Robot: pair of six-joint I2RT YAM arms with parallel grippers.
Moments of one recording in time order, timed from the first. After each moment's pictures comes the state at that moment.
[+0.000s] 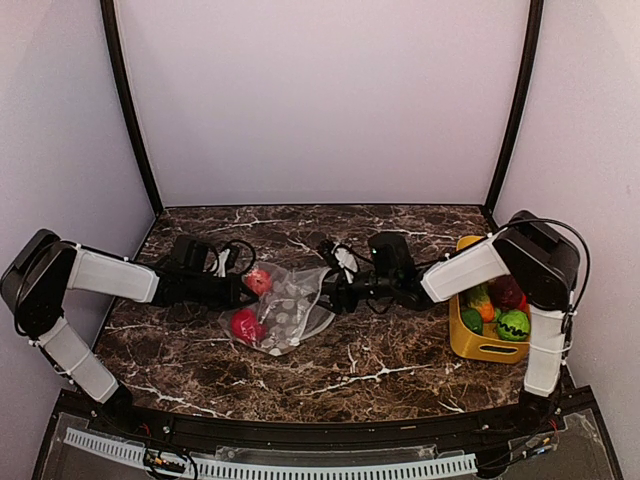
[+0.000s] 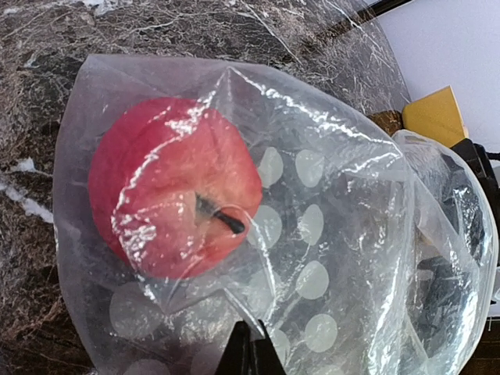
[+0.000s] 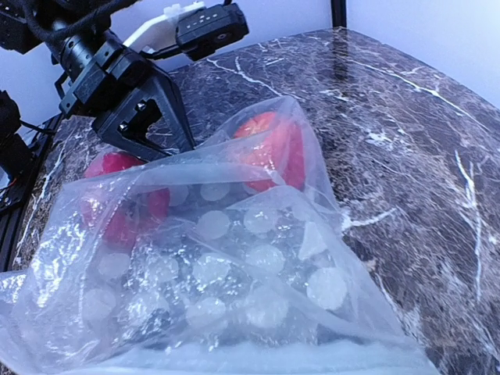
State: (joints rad) left arm -0.45 1.57 0.68 0.15 0.46 -0.56; right arm 0.78 1.96 1.01 0.51 -0.52 -0.04
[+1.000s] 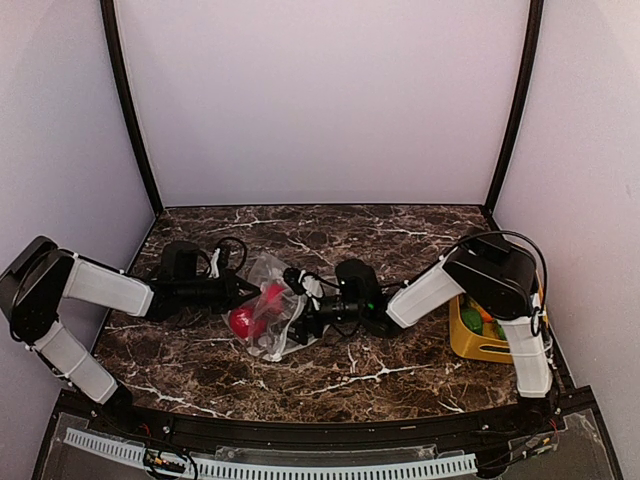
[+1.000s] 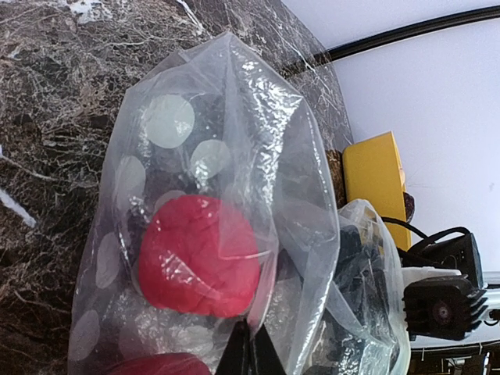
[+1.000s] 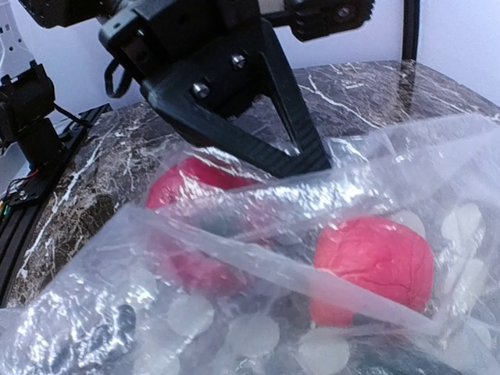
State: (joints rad) left arm -0.45 1.53 0.55 0.44 0.52 -0.84; right arm 0.95 2.21 1.13 0.78 -0.55 -0.01
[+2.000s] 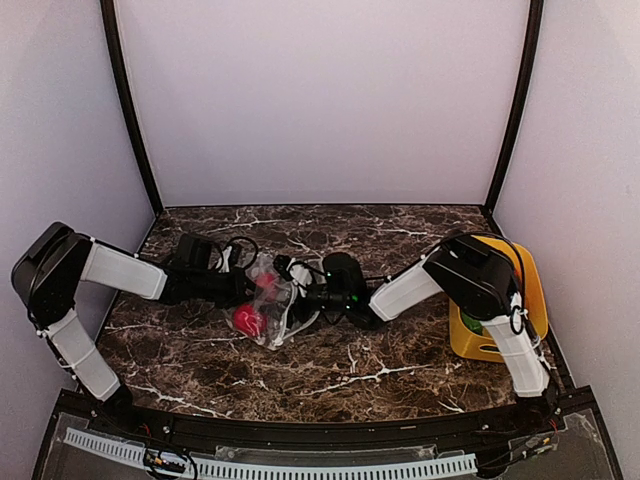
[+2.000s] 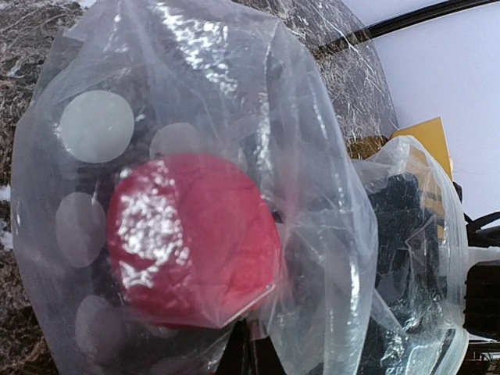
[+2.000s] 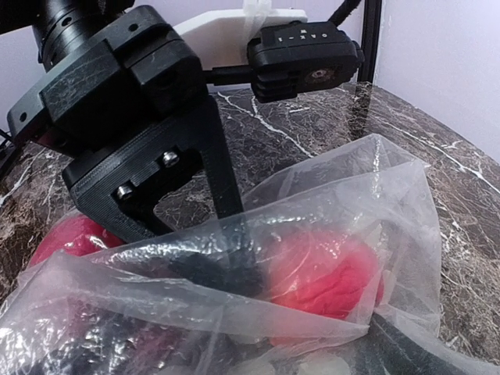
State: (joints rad) left arm -0.45 1.66 0.71 0.24 0.49 -0.68; right arm 0.93 2.34 1.32 0.78 -0.39 -0.08
